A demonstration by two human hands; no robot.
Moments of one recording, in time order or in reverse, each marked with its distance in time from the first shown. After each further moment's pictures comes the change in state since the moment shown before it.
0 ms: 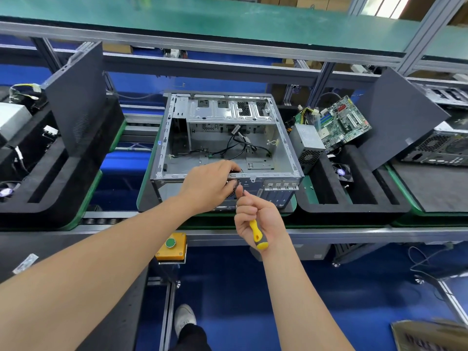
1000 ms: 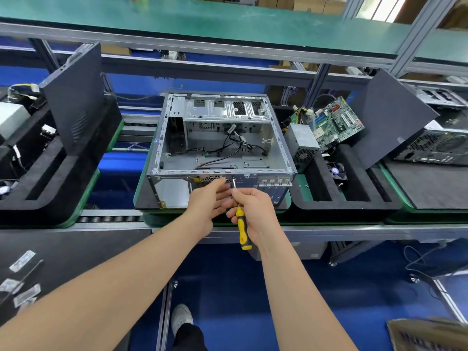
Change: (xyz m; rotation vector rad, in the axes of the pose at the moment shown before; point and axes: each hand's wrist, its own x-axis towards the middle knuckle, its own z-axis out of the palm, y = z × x) left_hand -0.033 0.050 0.014 -1.561 0.020 -1.089; right_hand 0.002 0.005 -0.001 -0.867 0.326 -0.420
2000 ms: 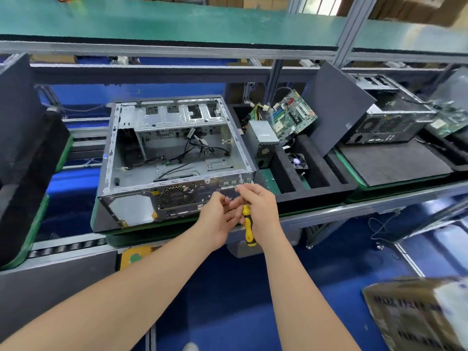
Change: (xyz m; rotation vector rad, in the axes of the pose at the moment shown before) left_hand -0.007 -0.036 0.085 -0.189 -0.248 -0.159; right_hand -0.003 -0.015 -0.079 0.006 0.197 -0.198
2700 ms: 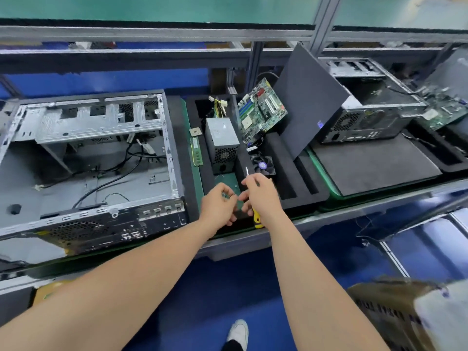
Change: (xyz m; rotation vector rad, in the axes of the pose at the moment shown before) left_hand 0.148 -0.057 0.129 0.952 0.136 0.287; right_hand 0.143 -0.032 -0.163 -0.406 0.105 0.100
